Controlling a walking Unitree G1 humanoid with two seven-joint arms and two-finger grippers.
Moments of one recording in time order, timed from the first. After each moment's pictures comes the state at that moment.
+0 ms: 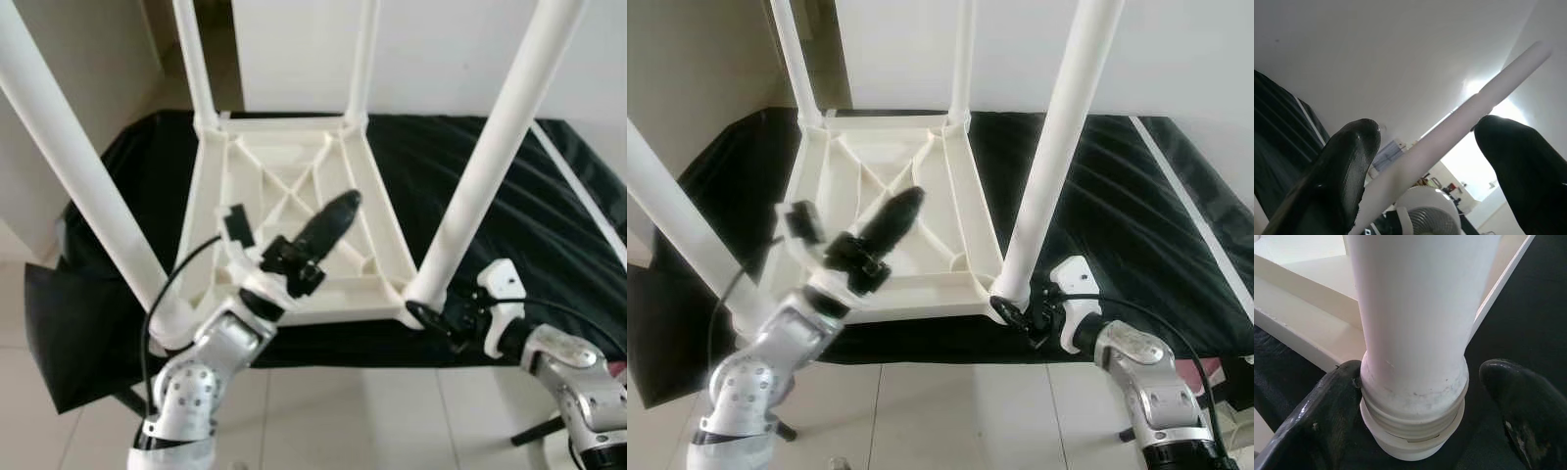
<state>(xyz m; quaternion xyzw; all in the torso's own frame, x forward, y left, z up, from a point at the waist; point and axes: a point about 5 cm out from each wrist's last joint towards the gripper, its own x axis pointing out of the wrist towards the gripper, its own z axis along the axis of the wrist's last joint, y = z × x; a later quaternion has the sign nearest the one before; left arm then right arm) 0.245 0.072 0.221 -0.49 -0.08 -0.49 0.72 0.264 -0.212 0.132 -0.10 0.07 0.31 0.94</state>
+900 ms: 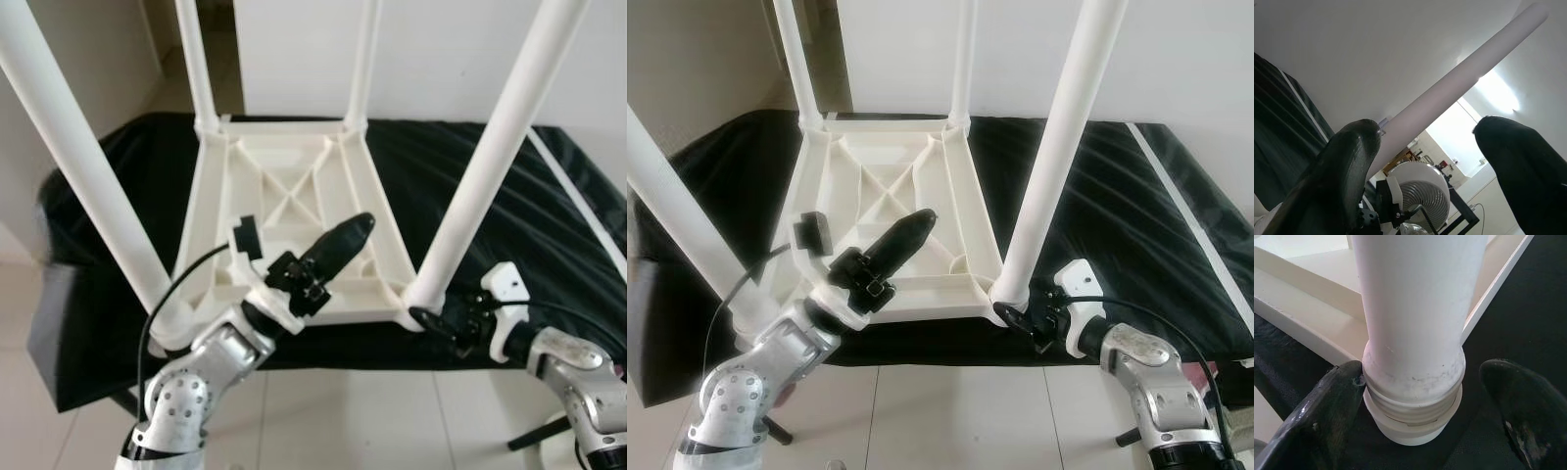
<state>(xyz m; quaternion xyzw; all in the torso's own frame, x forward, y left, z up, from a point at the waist) 0.234 0.067 0.216 -0.47 -0.03 -0.52 0.71 0.261 -0.216 0.131 -0.09 0.09 0.32 0.94</state>
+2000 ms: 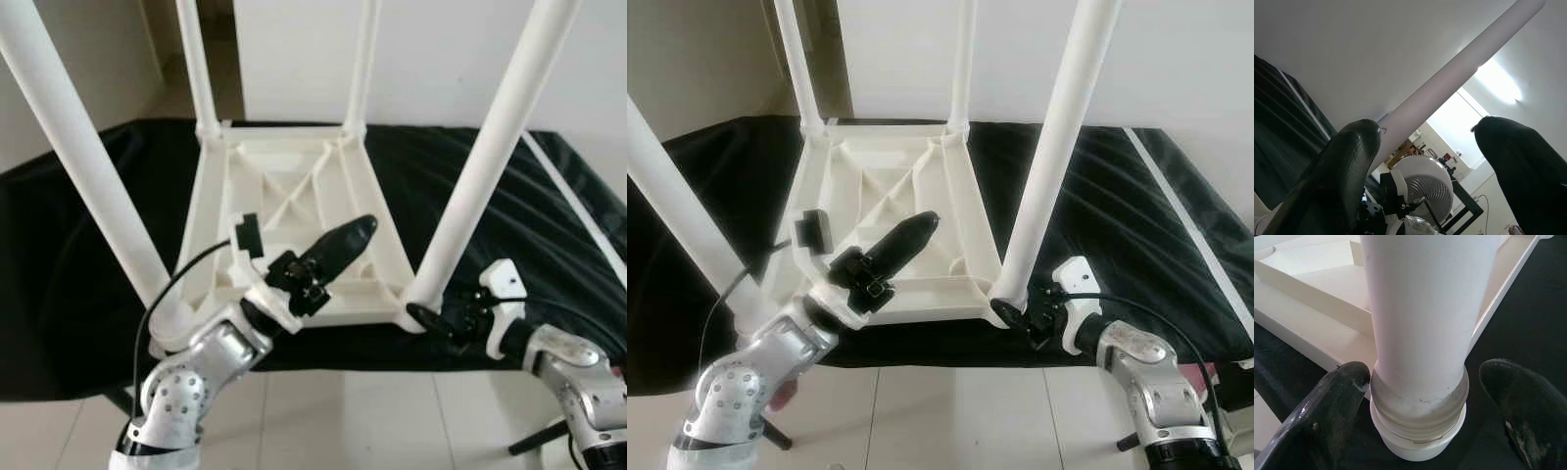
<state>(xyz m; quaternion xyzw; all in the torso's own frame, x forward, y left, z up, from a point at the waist) 0.235 0.067 0.217 -0.45 -0.03 -0.53 0.72 0.264 -0.213 0.133 -0.08 0.08 0.33 0.94</state>
